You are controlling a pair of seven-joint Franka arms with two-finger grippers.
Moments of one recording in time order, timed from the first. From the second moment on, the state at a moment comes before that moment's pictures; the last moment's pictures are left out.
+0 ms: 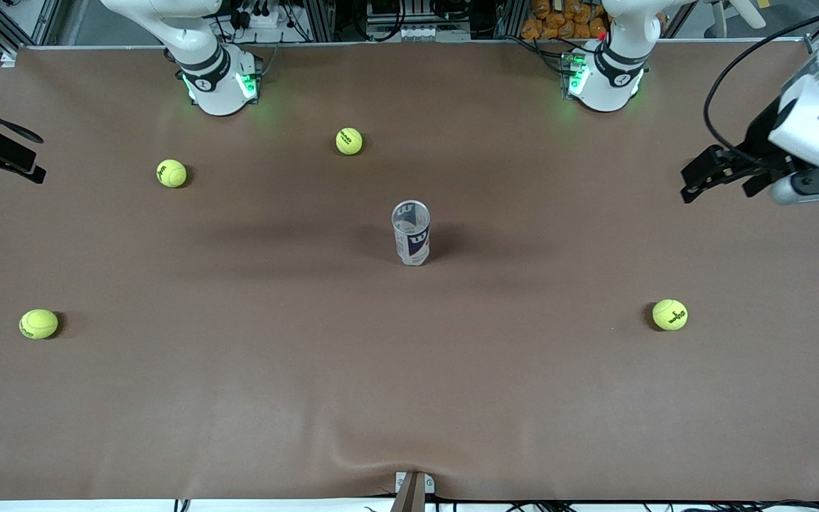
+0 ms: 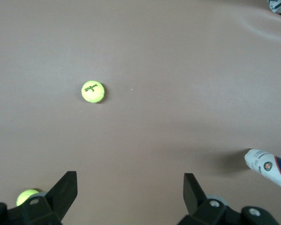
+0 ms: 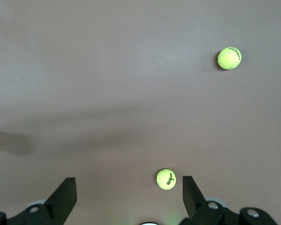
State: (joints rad) left arm 0.28 -0.02 -0.44 -1.57 -0.03 1.64 -0.25; right arm -0.03 0.02 -0.03 -1.46 0.01 1.42 0.05
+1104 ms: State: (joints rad) left arm -0.21 -0.05 0.07 -1.59 -0.02 1.52 -0.21; right arm -0.03 0.02 -0.03 -1.46 0.01 1.42 0.05
